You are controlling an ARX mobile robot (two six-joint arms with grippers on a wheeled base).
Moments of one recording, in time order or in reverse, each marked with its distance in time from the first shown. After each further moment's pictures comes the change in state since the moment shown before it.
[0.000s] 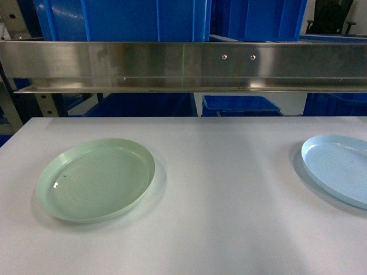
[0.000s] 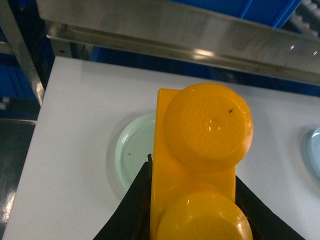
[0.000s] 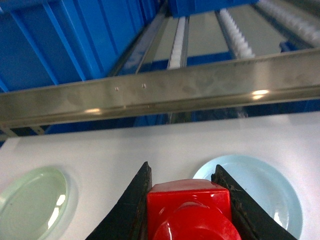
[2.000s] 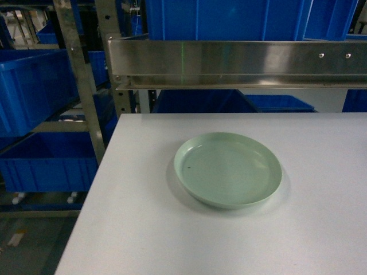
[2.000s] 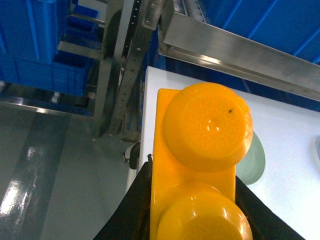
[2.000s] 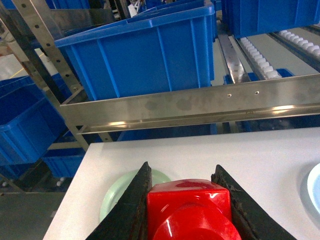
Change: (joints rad) left arm -0.018 -0.209 0.070 -0.248 -0.013 -0.106; right arm -0.018 -0.241 0.008 -0.126 -0.052 0.021
